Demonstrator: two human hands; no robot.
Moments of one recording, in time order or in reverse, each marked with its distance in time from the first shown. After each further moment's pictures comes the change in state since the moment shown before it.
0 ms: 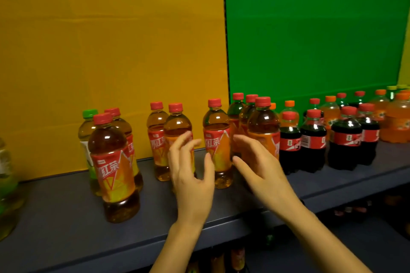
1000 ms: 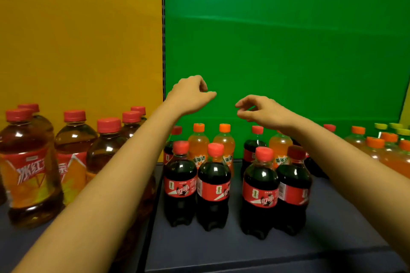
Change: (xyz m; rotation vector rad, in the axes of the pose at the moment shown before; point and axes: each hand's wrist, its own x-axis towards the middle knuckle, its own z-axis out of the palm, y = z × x) left_hand 0.162 0.068 0.289 0.543 -0.521 -0.182; right_hand 0.216 0.186 -0.246 -0.258 -0.374 0.066
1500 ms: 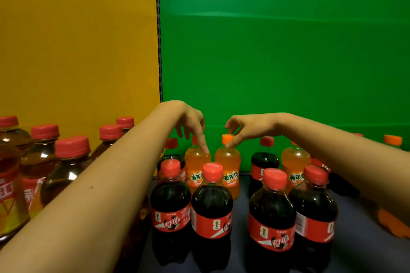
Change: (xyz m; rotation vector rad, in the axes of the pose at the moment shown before) left_hand 0.067 -0.035 0.045 0.322 -0.863 -0.224; right_hand 0.066 0.025 0.025 -0.181 -0.503 0.105
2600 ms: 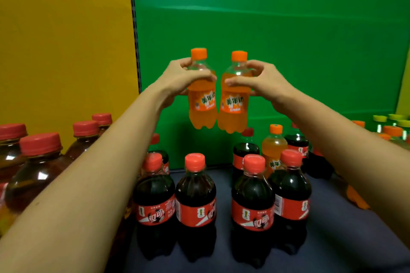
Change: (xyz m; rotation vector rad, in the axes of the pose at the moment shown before) left_hand -0.031 0.032 -0.013 -1.011 0.639 0.499; right_hand -0.043 0.012 -0.040 0.653 0.724 -0.188
